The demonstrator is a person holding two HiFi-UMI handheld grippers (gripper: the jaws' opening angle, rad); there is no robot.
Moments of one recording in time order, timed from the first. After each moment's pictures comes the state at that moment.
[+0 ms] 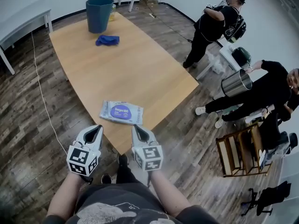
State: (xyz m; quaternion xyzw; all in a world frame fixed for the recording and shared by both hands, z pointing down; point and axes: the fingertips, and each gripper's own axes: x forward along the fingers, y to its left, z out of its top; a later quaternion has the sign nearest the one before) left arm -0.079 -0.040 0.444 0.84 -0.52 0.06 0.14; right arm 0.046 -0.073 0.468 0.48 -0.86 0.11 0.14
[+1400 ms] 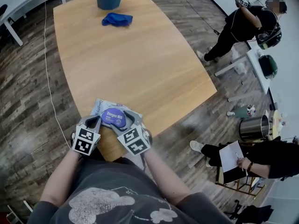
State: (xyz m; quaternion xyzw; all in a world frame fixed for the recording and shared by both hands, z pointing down) left arm -0.073 -0.134 0.600 0.77 -0.53 0.28 0.24; right arm -0.011 -0.147 0.575 0.19 -0.91 0.09 0.36
